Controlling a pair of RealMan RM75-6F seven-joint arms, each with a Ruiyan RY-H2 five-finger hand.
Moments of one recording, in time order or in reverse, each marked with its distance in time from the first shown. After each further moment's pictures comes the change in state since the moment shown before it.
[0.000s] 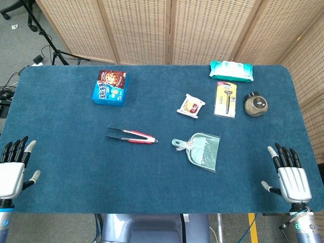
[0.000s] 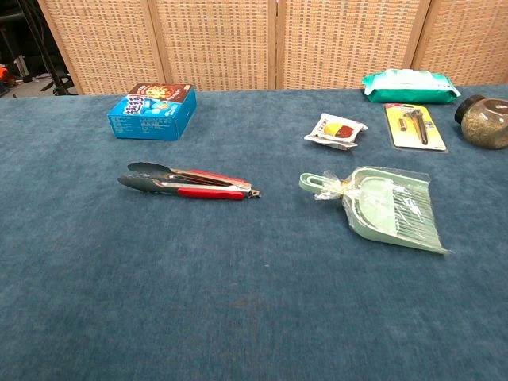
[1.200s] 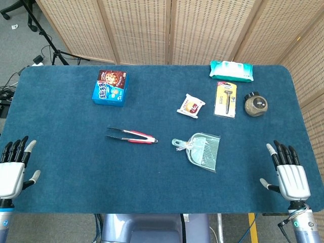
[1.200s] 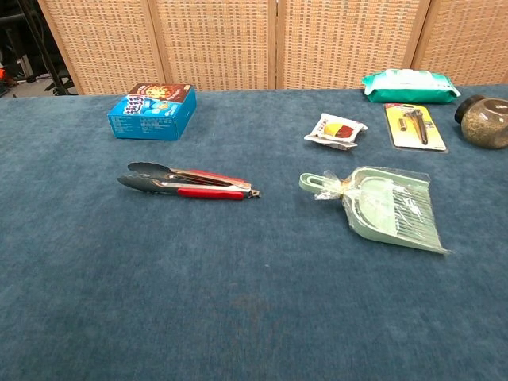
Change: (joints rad) left arm 0.002 0.000 0.000 0.000 0.007 0.003 -0.002; right arm 0.015 -0.018 0.023 0.016 -0.014 0.011 0.011
